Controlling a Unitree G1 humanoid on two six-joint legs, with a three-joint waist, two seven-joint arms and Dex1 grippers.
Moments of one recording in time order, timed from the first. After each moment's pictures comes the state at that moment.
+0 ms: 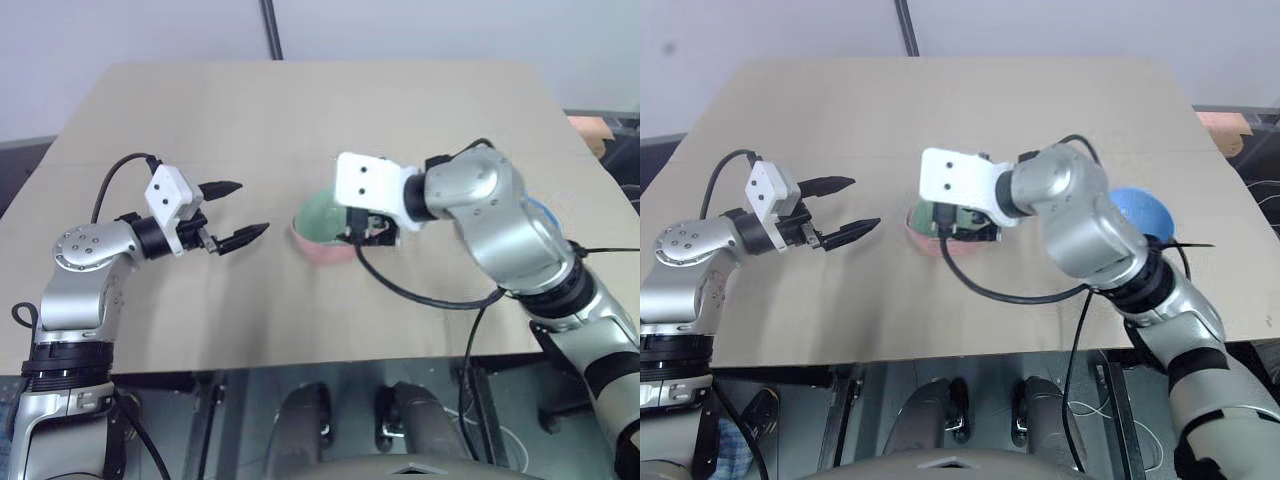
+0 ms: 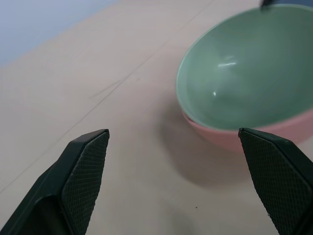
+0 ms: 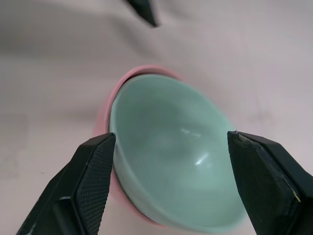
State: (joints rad) left arm -0.35 0.80 0.19 0.05 -0.38 0.18 -1.05; right arm -0.99 -0.48 0.48 -0.43 -0.16 1.05 1.09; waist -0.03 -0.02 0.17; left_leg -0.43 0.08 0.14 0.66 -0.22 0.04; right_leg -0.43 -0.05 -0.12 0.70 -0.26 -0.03
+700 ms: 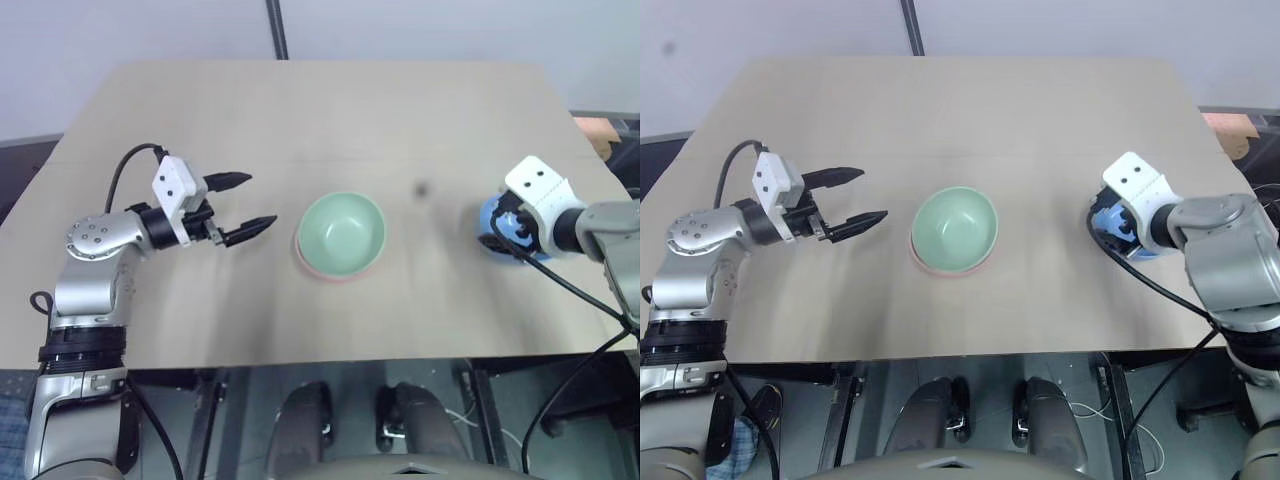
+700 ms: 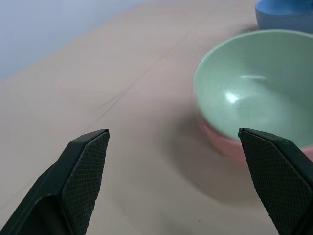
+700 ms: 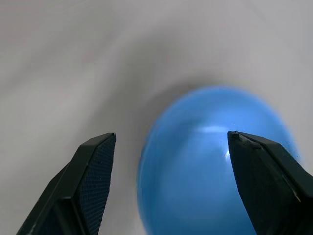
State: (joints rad) left arm -0.43 0.76 0.16 0.13 -0.38 0.12 -1.12; right arm -0.60 -0.84 0.13 -0.55 0.00 1.49 0.83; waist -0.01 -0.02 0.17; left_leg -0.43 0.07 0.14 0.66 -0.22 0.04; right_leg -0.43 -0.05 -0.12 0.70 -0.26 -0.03
